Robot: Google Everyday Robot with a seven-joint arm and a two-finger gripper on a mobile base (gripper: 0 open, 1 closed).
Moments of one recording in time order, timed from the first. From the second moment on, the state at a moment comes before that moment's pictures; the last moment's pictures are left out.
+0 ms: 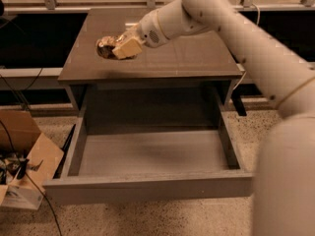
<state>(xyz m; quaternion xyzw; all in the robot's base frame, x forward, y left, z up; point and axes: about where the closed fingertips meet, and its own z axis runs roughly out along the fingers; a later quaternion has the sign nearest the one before) 0.712 0.083 0.922 -0.55 0.66 0.28 0.42</state>
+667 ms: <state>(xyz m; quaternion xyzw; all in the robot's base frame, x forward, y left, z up) 0.571 0.089 0.941 -0.57 0.65 0.30 0.40</state>
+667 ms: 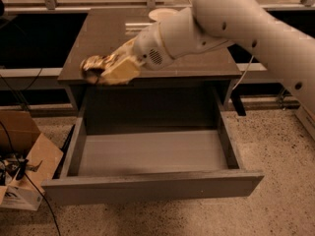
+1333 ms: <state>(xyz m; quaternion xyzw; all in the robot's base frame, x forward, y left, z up) 0.546 0.098 0.900 -0.58 0.66 0.31 0.36</state>
